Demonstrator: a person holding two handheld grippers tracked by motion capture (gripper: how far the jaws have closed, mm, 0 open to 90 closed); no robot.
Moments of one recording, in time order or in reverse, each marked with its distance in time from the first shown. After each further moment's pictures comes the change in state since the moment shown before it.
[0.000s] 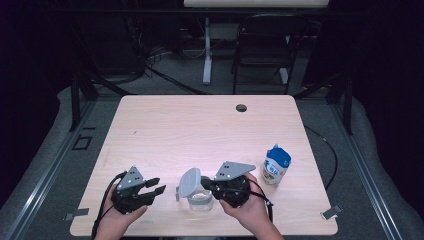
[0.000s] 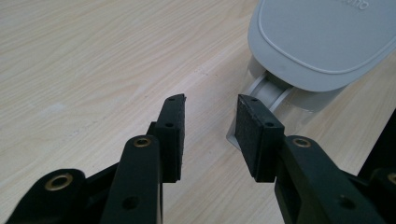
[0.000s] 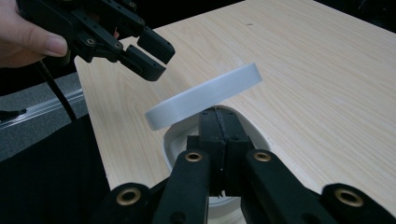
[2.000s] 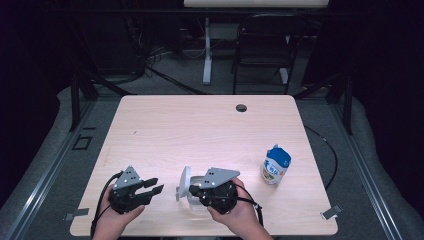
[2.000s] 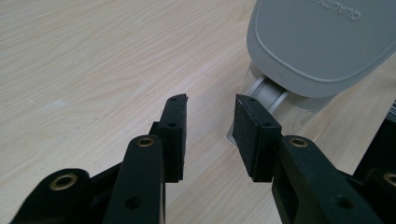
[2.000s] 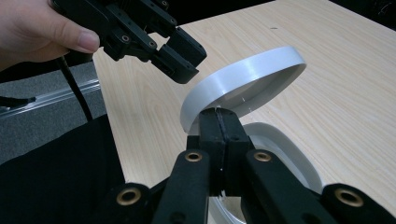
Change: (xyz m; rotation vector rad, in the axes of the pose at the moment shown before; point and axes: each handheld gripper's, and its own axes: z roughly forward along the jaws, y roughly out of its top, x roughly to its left) left arm 0.005 -0.003 -0.004 -0.015 -0.013 -0.027; right arm 0.025 0.009 0.016 0.020 0.034 -0.056
